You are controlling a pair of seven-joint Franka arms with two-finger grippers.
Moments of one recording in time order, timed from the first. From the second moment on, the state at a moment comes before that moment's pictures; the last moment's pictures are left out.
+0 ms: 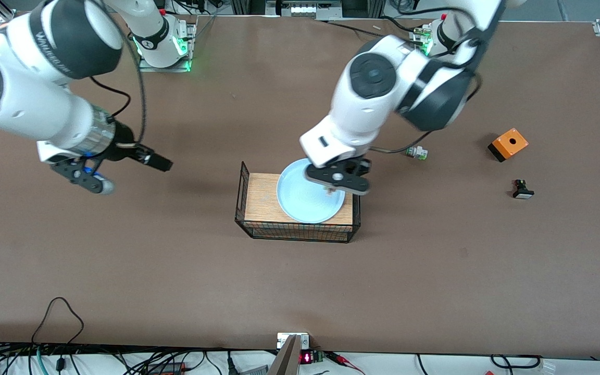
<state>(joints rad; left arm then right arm) -0.50 0.51 -0.11 -1.23 0.00 1.83 -0.40 0.27 0.25 0.03 -1.51 0.18 1.67 0.71</state>
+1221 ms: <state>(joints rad) 0.03 0.45 -0.10 -1.27 -0.02 1.54 -0.16 0.64 0.44 0.03 -1.51 0.18 2.05 1.15</state>
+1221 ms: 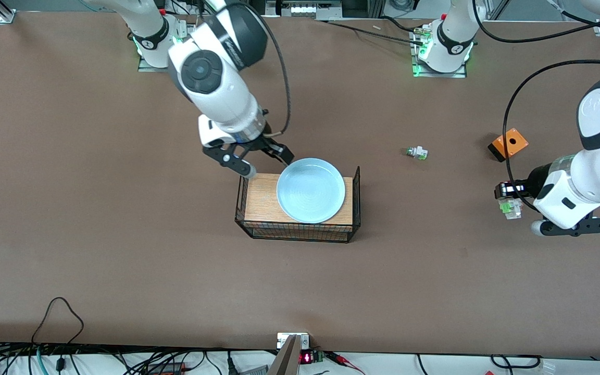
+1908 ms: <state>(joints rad) 0.13 0.41 -0.11 -1.55 -0.02 1.79 0.00 0.66 0.53 0.03 -1.51 0.09 2.11 1.17</state>
